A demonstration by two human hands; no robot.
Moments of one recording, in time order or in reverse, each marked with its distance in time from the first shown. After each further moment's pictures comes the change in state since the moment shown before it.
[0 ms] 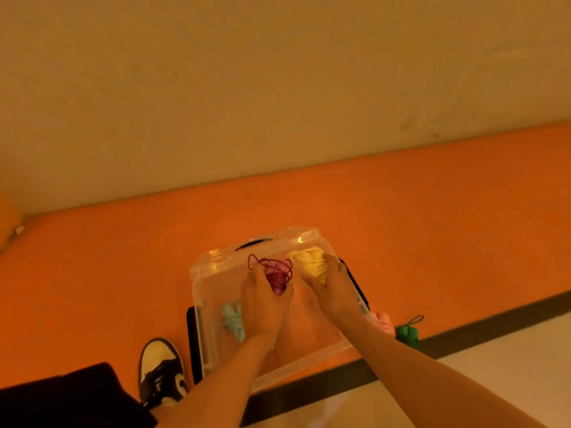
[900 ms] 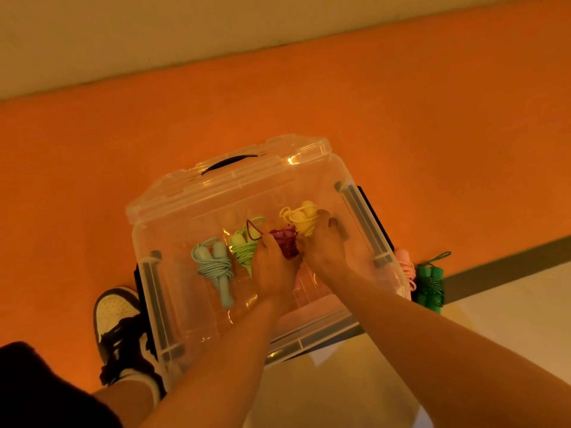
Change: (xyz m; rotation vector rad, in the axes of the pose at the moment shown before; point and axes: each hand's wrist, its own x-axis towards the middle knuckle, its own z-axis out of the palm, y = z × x) left_hand 0.013 -0.102 0.143 0.164 -0.249 -0.234; right_hand 0.056 0.103 0.119 -0.174 -0.170 0.309
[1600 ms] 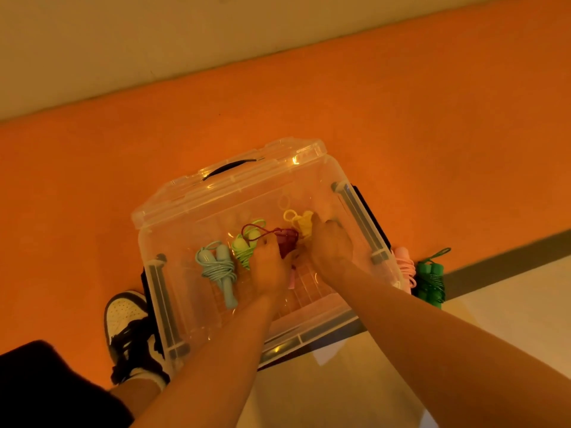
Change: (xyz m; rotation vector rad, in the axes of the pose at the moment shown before) left_hand 0.008 -0.006 -0.009 0.057 -0.041 0.110; right_hand -0.008 -0.006 -0.027 -0.463 -0.054 -0.091
